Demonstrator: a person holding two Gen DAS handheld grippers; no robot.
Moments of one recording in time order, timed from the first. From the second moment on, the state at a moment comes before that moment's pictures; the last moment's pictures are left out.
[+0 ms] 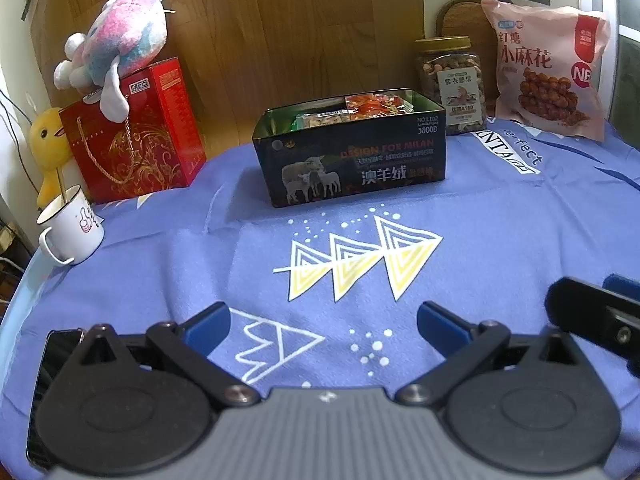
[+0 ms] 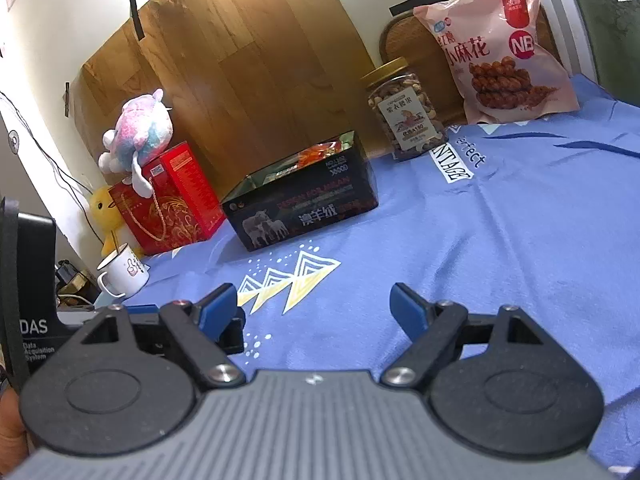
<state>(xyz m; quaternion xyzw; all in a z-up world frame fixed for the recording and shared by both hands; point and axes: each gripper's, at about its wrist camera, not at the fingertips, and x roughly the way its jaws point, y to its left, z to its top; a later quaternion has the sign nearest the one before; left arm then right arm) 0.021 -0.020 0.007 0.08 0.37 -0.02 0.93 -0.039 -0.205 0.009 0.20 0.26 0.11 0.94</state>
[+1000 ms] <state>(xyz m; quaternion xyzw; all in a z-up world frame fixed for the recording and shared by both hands) 0.023 -0.011 0.014 0.11 0.31 0.04 0.94 -0.035 -0.205 0.006 0.20 0.26 0.11 0.94</state>
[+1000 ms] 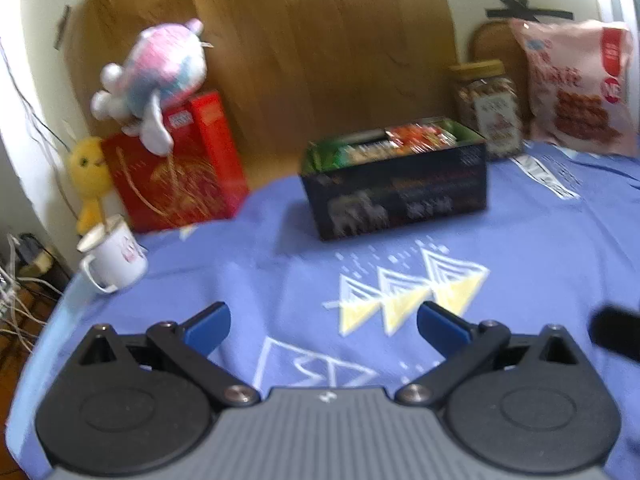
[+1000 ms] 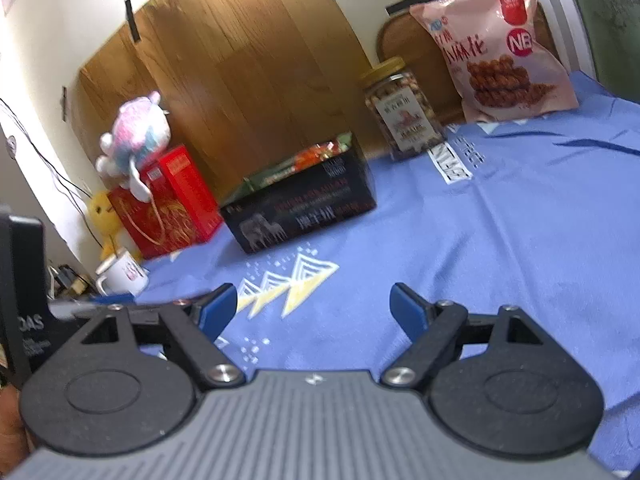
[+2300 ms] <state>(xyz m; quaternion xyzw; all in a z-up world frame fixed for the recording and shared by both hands) 0.013 -0.001 0.024 0.10 0.32 0.01 0.94 -0.054 -0.205 0.016 0.21 0.25 0.11 0.94</state>
